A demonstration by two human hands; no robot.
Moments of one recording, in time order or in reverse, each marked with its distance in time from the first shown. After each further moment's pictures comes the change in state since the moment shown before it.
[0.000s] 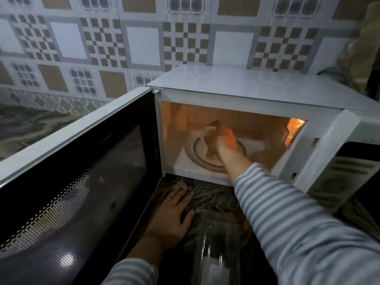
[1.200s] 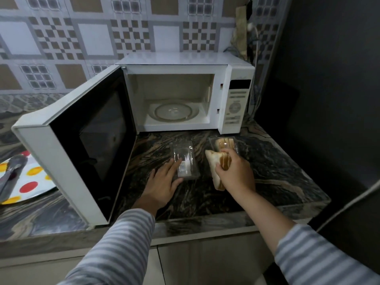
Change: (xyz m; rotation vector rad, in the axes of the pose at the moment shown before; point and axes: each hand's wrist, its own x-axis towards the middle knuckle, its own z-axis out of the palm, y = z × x) left_hand -0.142 0.072 -0.038 -0.001 -0.167 0.185; right_hand -0.388 0.075 -0.050 0.040 0.391 0.183
